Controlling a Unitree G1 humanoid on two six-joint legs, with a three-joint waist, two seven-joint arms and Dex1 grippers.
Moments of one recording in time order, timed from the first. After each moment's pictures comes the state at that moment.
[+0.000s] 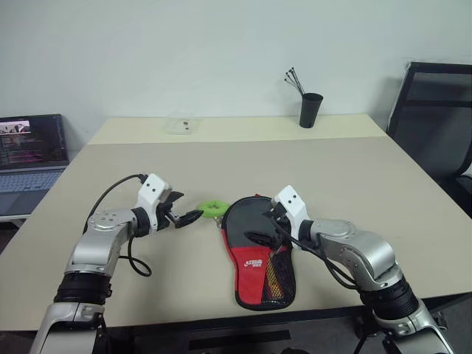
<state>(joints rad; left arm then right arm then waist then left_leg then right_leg) -0.56 0.67 0.03 0.34 -0.24 0.35 -0.87 -0.58 -0.32 0.28 -0.27 0.40 0.97 0.48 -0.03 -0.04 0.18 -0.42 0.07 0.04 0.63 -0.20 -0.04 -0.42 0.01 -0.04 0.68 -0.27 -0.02</state>
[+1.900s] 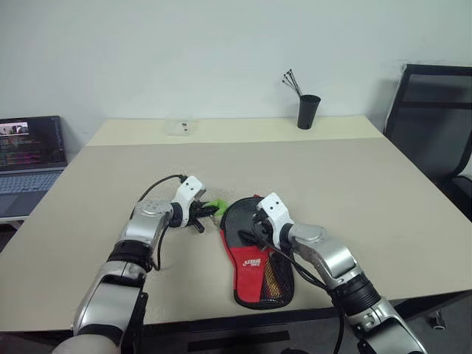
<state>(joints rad) -0.90 0.50 -0.12 0.90 0.01 0.13 -0.88 -0.61 -0.15 0.32 0.11 0.13 0.70 0.40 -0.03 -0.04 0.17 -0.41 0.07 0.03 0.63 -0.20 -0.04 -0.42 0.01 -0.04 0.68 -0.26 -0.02</state>
